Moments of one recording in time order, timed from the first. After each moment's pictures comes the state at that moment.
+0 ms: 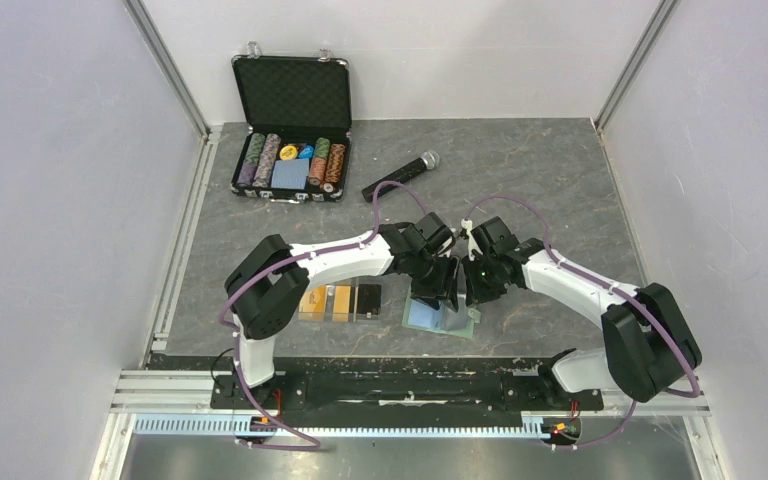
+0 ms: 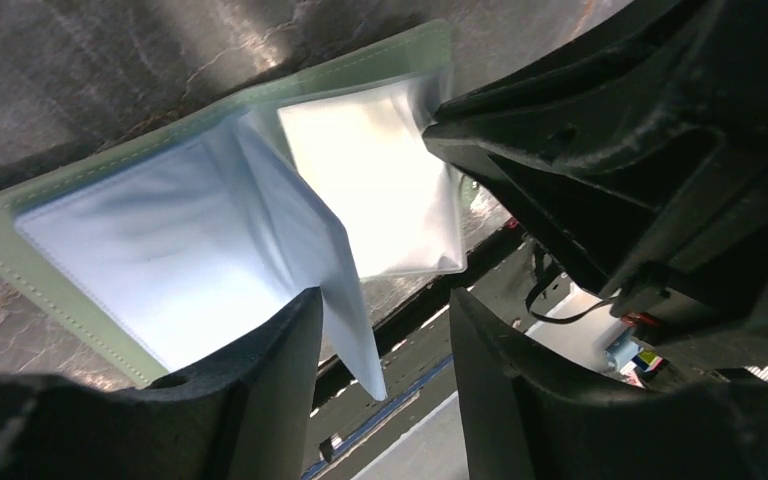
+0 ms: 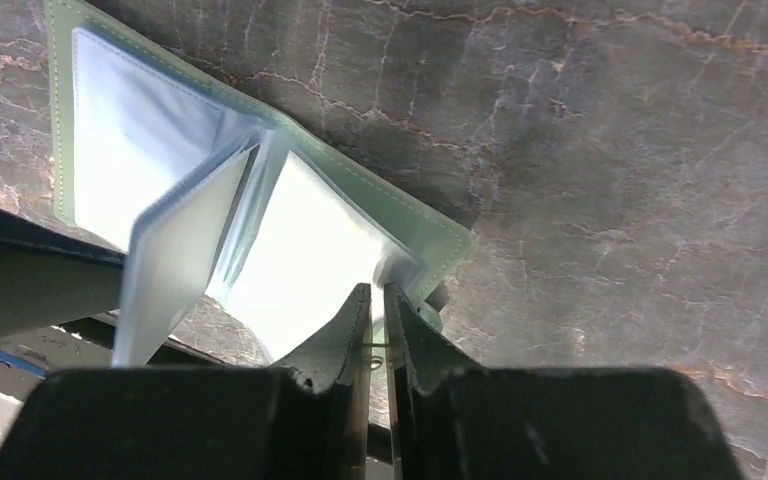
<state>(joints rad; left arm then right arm) -0.97 1.91 1.34 -0.51 0.34 -0.72 0.51 1.37 0.73 -0.57 -0.18 0.29</state>
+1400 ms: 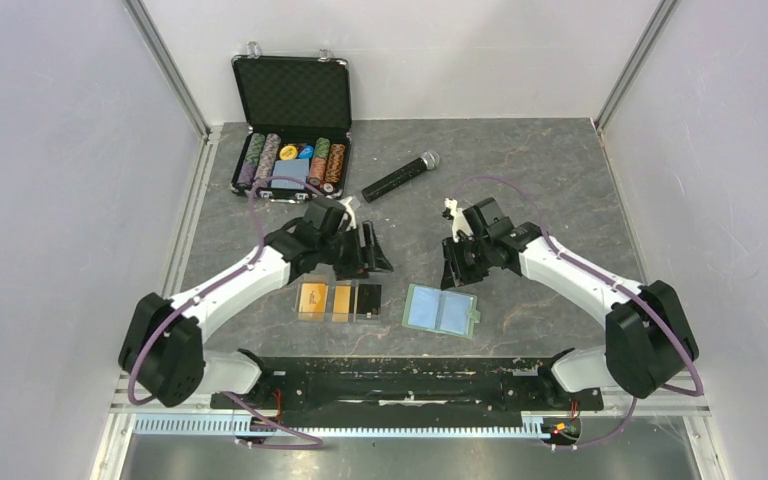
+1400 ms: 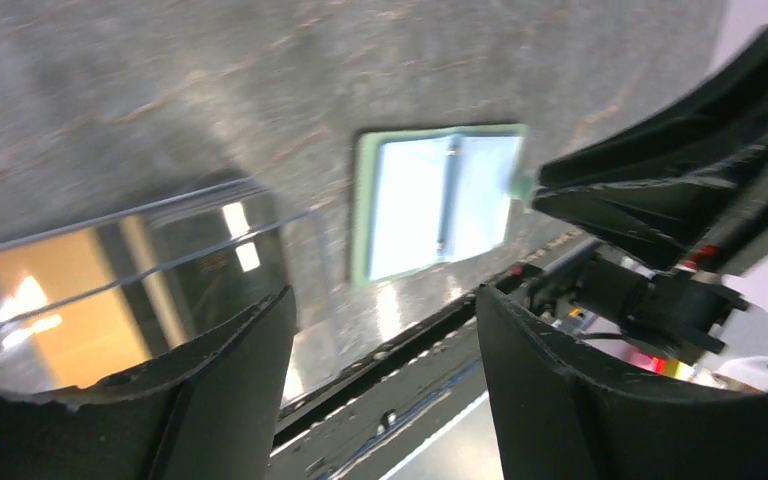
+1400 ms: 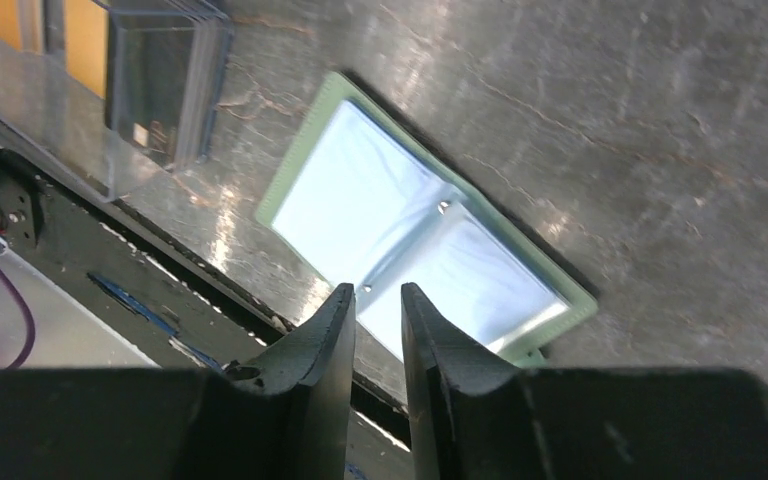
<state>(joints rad) -0.61 1.35 0.89 -0.34 0.35 -0.75 0.52 1.38 0.88 -0.57 -0.34 0.27</state>
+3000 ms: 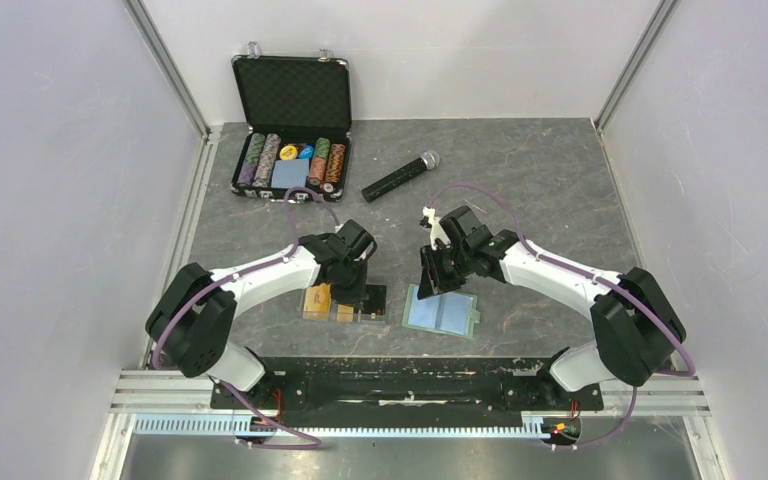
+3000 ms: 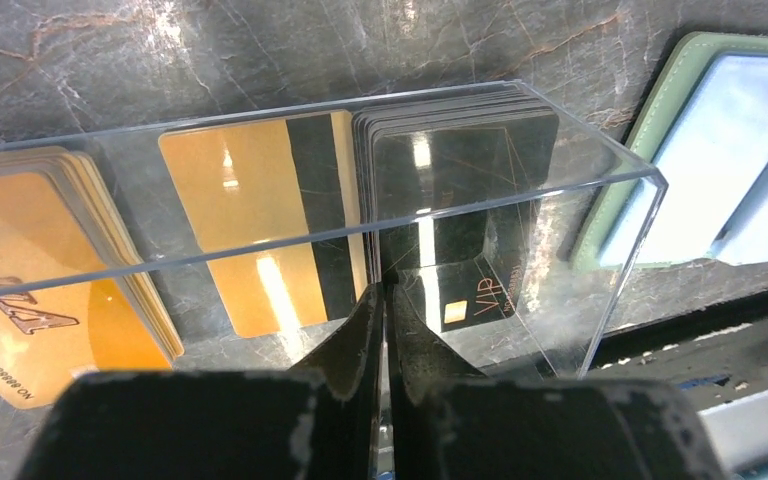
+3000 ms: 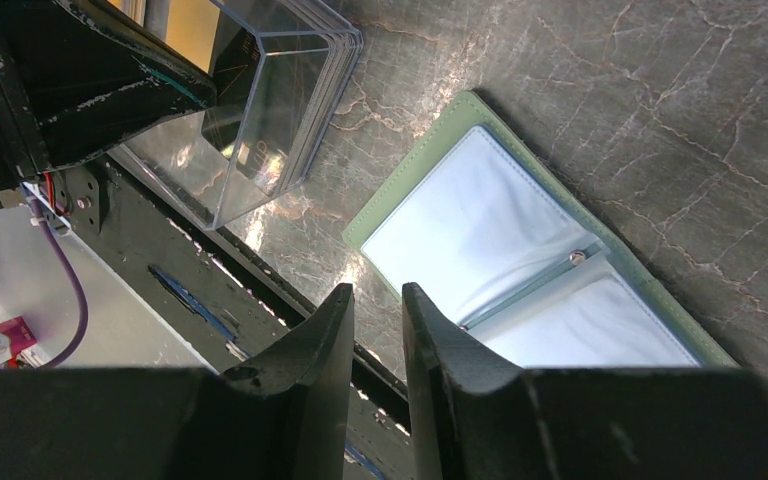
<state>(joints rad) -0.71 1.50 0.87 -0.61 0.08 -0.66 0.67 1.46 0.88 -0.43 -0.39 0.40</state>
